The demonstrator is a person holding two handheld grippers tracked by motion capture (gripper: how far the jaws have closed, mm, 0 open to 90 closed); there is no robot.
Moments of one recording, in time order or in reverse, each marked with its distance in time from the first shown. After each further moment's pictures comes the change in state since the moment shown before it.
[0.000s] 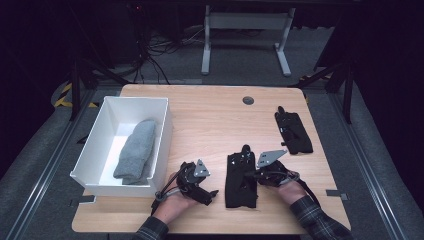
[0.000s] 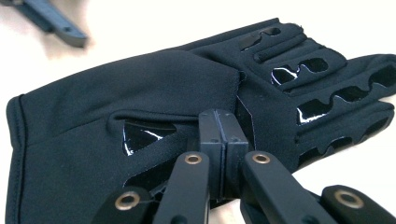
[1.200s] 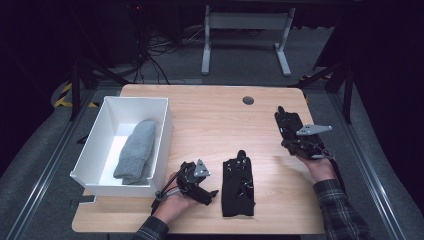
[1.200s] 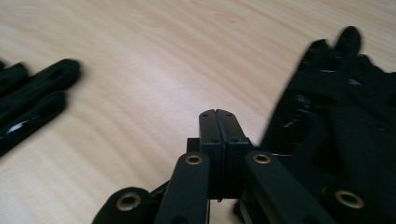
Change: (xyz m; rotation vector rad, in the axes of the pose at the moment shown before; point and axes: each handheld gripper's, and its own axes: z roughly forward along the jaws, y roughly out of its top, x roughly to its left) left arm 0.001 0.000 0.000 0.001 -0.004 0.005; right arm -0.101 -0.031 -0.078 -0.084 -0.379 0.266
